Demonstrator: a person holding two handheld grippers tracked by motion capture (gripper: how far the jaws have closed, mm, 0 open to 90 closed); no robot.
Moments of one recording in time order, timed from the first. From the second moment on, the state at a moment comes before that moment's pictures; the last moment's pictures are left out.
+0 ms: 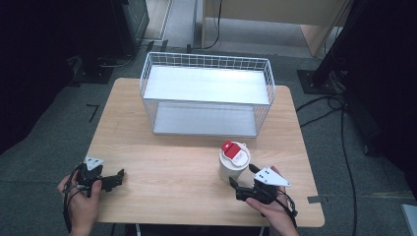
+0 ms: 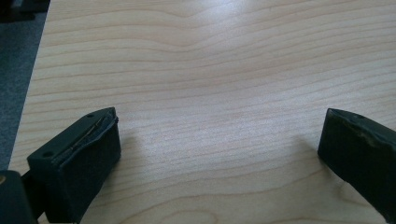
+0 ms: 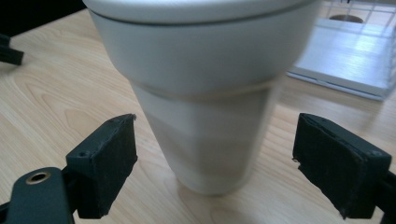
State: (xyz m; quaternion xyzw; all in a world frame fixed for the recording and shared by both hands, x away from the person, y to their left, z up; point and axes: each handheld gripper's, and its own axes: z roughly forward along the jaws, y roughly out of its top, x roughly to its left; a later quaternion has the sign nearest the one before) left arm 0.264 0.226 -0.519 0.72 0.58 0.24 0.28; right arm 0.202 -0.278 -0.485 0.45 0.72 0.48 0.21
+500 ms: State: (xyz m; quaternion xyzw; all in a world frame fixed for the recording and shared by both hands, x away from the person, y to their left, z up) left arm 0.264 0.226 -0.519 0.72 0.58 0.24 0.28; right arm 0.223 -0.263 -0.493 0.45 0.69 0.51 0.22
